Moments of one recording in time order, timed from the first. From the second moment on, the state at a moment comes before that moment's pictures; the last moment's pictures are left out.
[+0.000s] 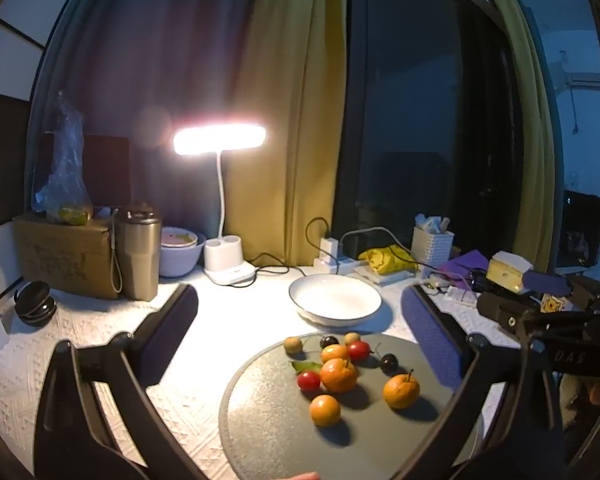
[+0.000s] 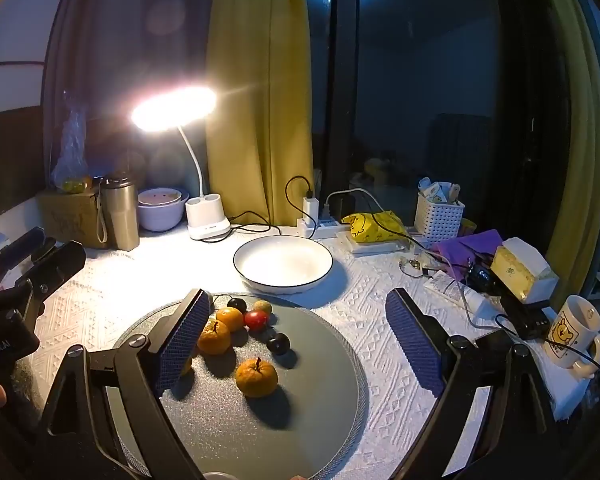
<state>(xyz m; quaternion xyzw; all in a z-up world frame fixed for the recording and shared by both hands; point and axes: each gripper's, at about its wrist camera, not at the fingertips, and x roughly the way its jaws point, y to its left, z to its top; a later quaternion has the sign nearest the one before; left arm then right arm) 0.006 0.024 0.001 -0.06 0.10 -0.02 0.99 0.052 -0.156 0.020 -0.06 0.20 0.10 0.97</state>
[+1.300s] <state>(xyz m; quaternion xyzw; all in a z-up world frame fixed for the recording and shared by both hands) 0.012 0.028 0.001 -0.07 0.11 -0.03 0.99 0.059 -0.152 0.016 -0.06 0.21 0.09 0.97</state>
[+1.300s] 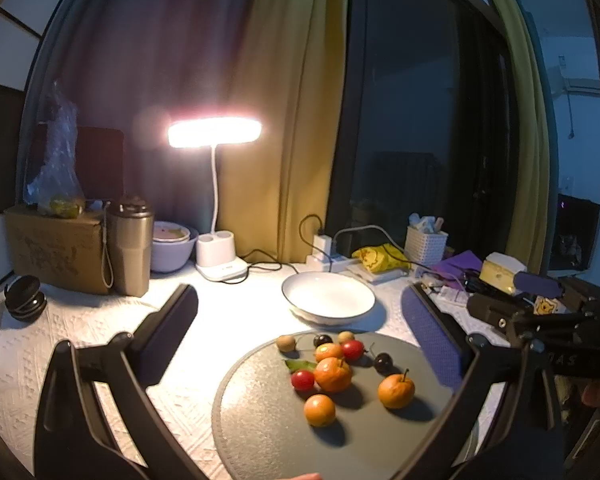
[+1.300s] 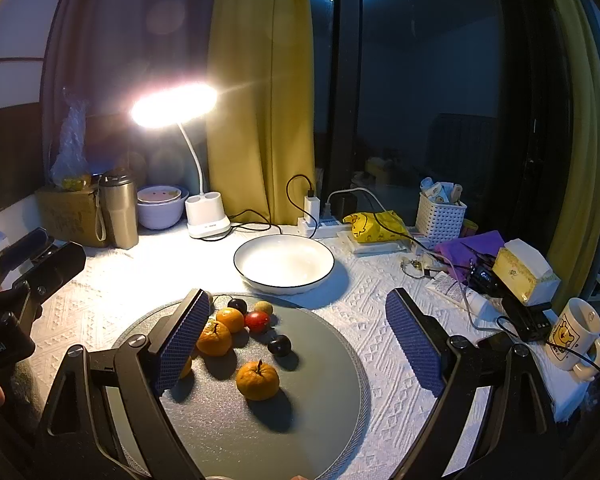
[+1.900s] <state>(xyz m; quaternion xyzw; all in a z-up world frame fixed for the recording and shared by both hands) 0.053 0.028 -0.051 -0.06 0.21 -0.05 0.97 0.088 -0.151 -0.027 -0.06 0.28 0.10 0.95</state>
